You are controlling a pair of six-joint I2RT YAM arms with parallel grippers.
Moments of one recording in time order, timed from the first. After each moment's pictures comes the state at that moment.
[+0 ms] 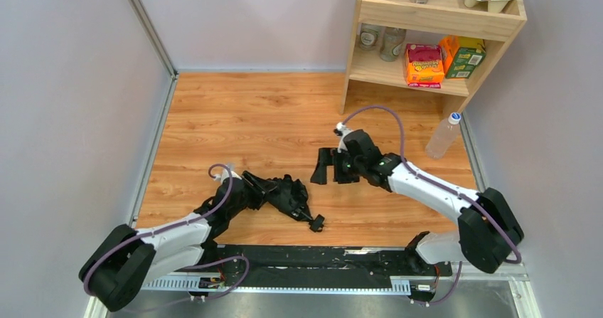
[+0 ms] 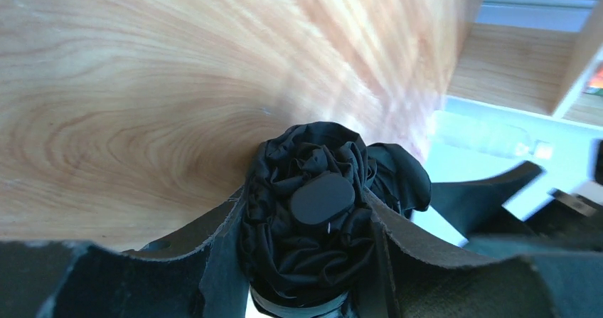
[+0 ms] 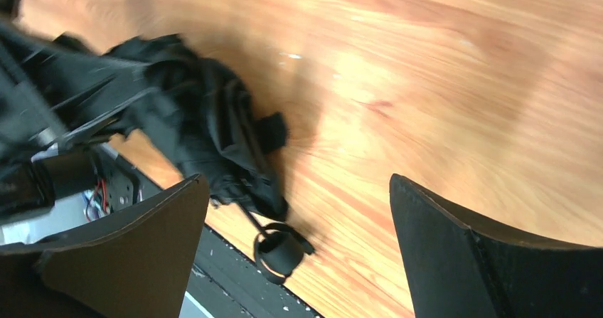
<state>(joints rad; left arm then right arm) -0.62 1.03 0.10 0.39 -0.05 -1.40 0.72 1.36 0.84 -0.26 -0.24 0.58</state>
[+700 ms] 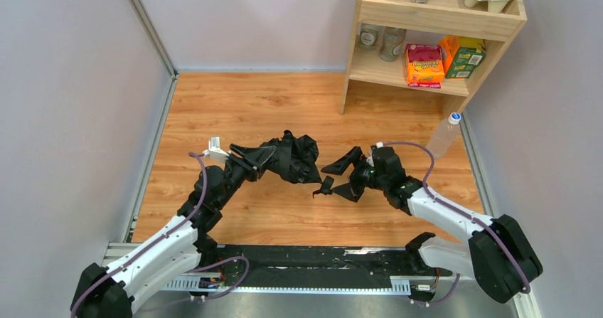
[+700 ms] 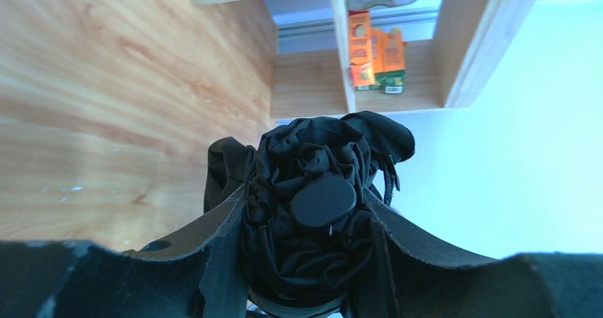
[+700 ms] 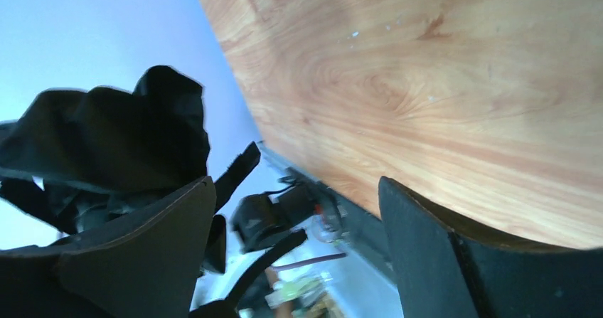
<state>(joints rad) -0.59 0.69 0.27 0.35 -0.06 -1.40 0.55 1.11 0.49 0.02 -0.38 1.35</state>
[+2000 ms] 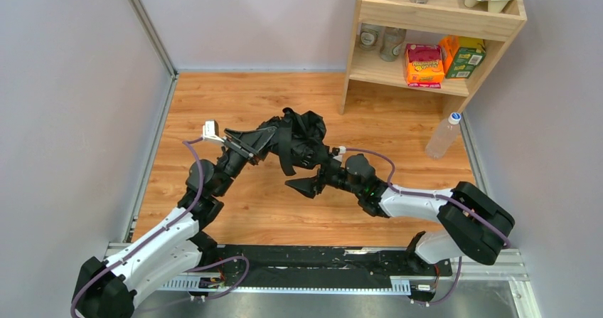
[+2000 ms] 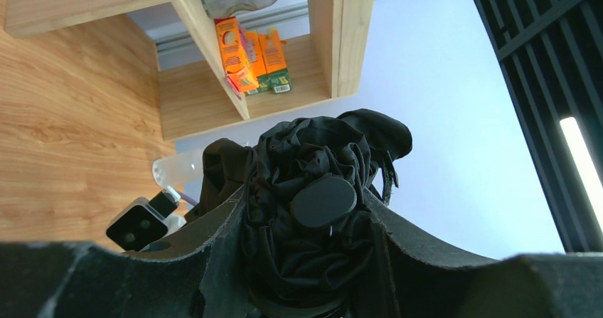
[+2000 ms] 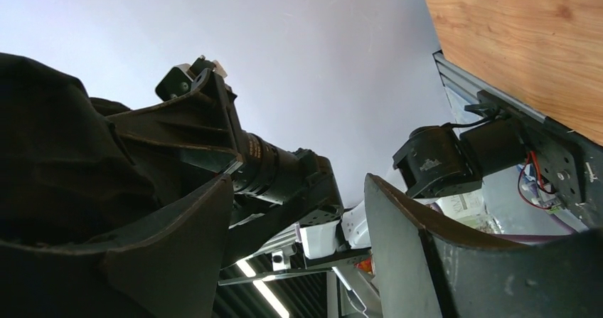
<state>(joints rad) -0.59 0.77 0.40 0.63 0.00 -1.42 0.87 1.40 0.50 0.78 -0.31 2.02</state>
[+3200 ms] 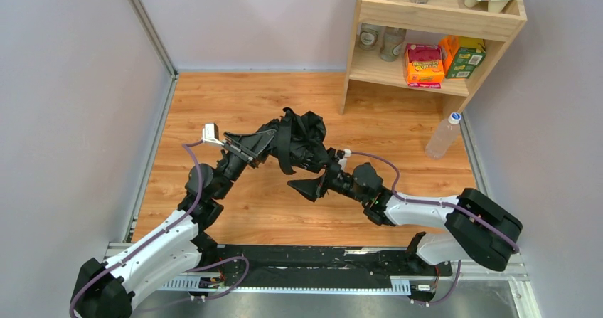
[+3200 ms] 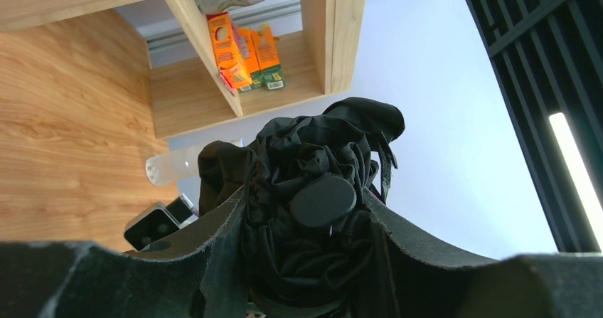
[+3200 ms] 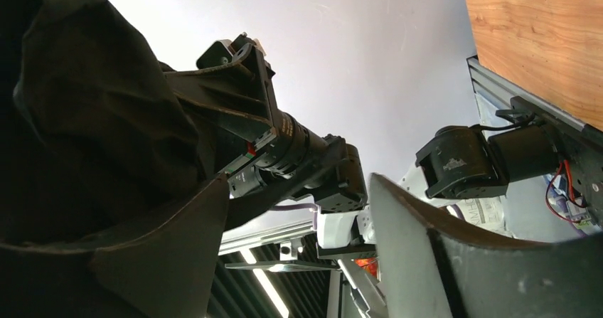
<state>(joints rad) -0.61 0.75 0.36 0.66 -0.01 -1.42 0.92 1.34 0.43 0.93 -0.20 2.03</state>
